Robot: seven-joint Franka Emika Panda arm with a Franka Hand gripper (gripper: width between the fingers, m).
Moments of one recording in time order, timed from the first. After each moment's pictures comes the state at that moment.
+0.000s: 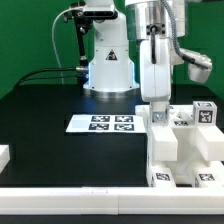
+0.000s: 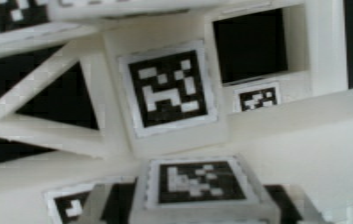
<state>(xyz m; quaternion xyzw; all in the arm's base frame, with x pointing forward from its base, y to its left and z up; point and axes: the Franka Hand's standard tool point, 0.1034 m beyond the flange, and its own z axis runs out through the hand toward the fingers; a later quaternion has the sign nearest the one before) 0.592 0.050 0.106 -0.63 0.78 0.00 0.06</state>
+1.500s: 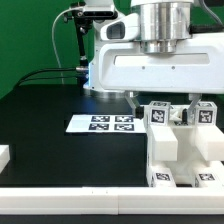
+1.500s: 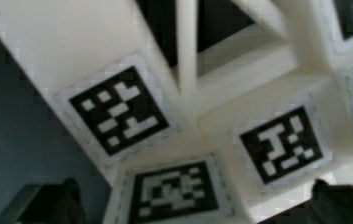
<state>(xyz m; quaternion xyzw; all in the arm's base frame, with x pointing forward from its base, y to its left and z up) 0.591 0.052 0.104 -0.97 0.25 -0.05 0.03</state>
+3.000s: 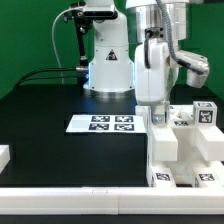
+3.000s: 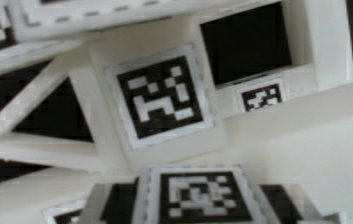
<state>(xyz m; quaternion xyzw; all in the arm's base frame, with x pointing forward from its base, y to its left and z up) 0.593 0.051 0.103 -0.59 0.80 0.00 0.06</state>
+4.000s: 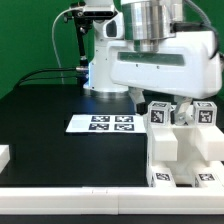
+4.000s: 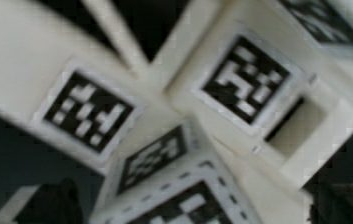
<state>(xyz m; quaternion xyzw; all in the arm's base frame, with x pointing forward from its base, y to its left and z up) 0.598 0.048 0.111 -0.94 0.34 -0.01 0.04</state>
